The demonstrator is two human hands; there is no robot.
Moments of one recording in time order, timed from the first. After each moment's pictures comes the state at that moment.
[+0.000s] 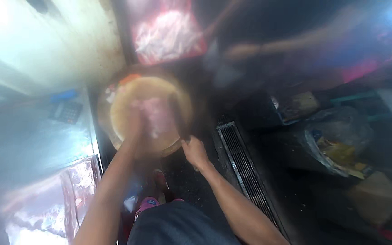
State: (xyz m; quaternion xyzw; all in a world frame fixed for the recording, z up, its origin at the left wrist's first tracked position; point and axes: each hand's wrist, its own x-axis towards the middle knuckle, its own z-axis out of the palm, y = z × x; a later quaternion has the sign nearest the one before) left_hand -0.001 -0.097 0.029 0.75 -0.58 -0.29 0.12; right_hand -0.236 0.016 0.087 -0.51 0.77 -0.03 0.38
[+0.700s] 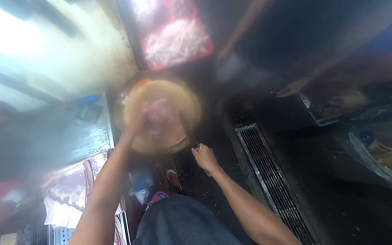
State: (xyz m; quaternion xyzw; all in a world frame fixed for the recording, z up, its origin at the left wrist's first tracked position) left_hand 0.027 -0.068 0.113 0.59 -0.72 -0.36 0.06; right_hand -0.271 0.058 0.057 -0.51 0.75 0.02 0.42
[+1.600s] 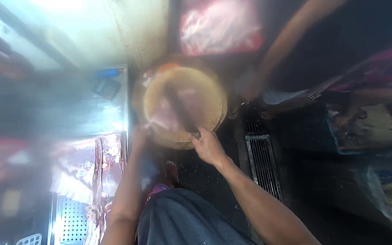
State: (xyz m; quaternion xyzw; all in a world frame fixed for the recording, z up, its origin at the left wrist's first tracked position) left_hand 0.095 0.053 -0.026 0.74 -0.17 -0.47 0.45; right_hand -0.172 0.011 0.134 -0.68 0.60 -0.05 0.42
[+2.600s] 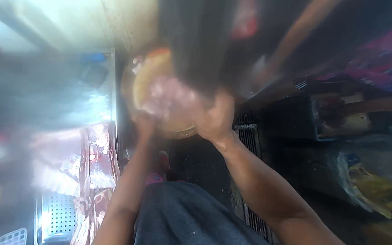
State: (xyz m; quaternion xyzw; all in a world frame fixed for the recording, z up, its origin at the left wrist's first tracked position) left_hand 0.022 0.037 0.009 0.82 -0.35 -0.36 0.28; right_hand -0.156 -0.011 0.206 -0.73 0.44 -0.43 0.30
